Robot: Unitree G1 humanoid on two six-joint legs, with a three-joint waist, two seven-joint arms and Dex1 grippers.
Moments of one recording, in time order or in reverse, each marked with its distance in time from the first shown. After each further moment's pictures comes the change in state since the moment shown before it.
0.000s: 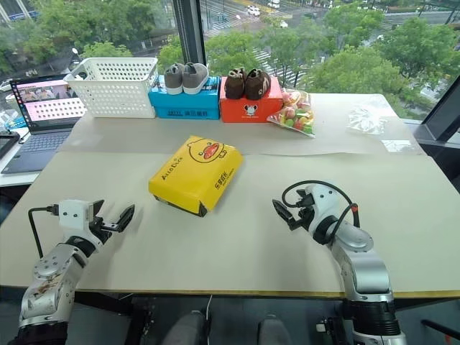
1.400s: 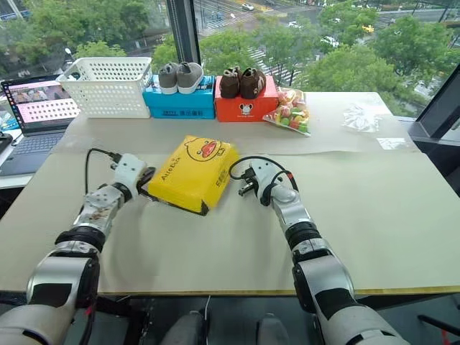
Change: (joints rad) left arm -0.816 0.000 -0.310 1.198 0.377 -0.584 -0.131; right arm -0.705 0.267 0.159 1.217 -0.245 -0.540 -0.096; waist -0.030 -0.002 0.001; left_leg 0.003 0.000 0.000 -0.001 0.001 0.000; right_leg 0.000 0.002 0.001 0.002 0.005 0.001
